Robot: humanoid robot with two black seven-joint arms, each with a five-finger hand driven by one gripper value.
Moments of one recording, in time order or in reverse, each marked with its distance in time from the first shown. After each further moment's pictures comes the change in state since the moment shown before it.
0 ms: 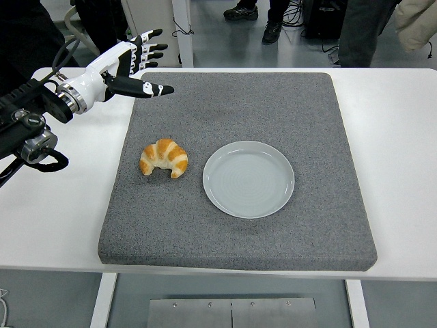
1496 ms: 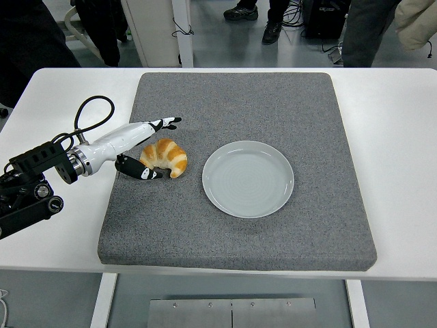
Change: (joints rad) left arm 0.068 0.052 0.302 -0.061 0.553 0.267 -0.107; right arm 0.000 0.000 0.000 -0.003 0.000 -0.001 0.000
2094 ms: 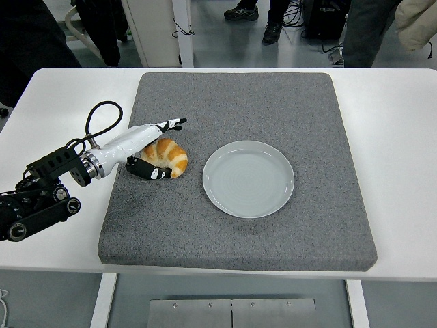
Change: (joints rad) left arm 0.026 -0.112 -0.002 0.130 -0.013 0.032 -0.035; right arm 0.000 0.000 0.000 0.000 0.000 0.000 0.000
